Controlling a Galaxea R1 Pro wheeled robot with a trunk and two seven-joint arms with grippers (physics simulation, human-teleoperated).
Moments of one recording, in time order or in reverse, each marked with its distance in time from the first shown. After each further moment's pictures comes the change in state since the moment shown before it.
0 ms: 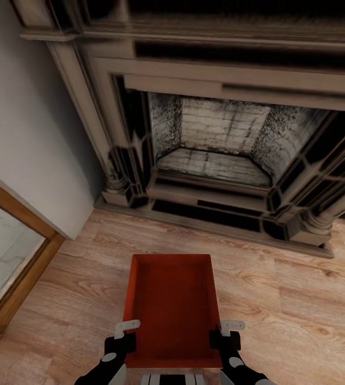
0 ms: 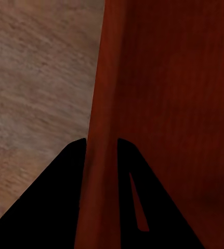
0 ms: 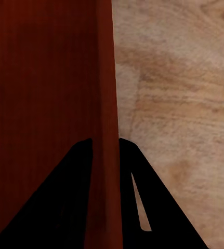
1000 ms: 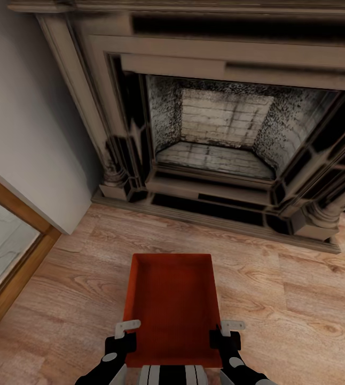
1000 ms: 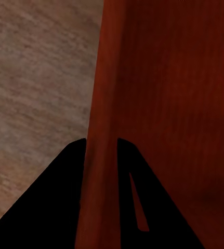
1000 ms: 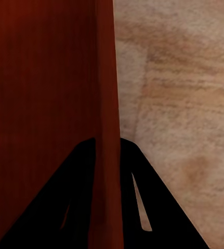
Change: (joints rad) left arm 0.000 -0.003 -0.002 -0.001 -0.007 0.002 0.006; right arm 0.000 -0.001 0.006 0.001 -0.009 -0.003 -0.001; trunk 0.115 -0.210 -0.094
